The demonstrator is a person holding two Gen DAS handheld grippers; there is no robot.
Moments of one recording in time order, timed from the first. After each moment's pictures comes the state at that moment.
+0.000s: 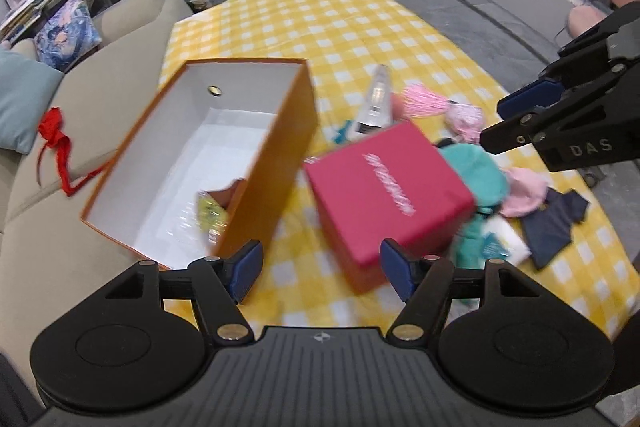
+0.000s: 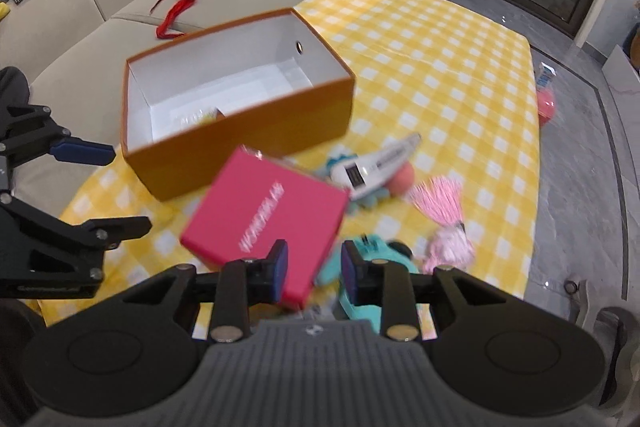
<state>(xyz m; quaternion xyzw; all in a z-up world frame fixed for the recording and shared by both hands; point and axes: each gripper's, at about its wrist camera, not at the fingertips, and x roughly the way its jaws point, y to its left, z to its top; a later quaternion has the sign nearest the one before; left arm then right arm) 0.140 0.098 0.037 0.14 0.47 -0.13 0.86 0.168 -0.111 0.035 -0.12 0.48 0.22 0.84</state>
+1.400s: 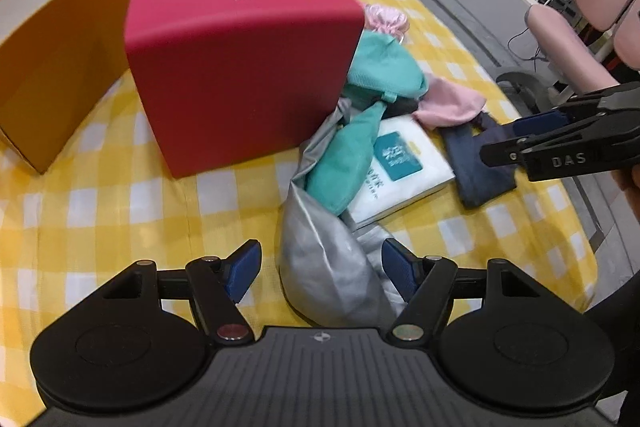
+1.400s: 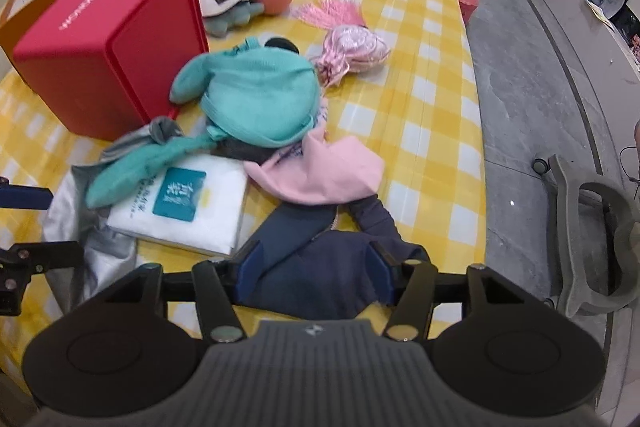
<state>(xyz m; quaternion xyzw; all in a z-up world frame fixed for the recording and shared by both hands) 0.086 0.049 -0.109 0.01 0.52 -0.19 0.83 0.109 -0.221 -0.118 -0.09 0.53 0.10 0.84</state>
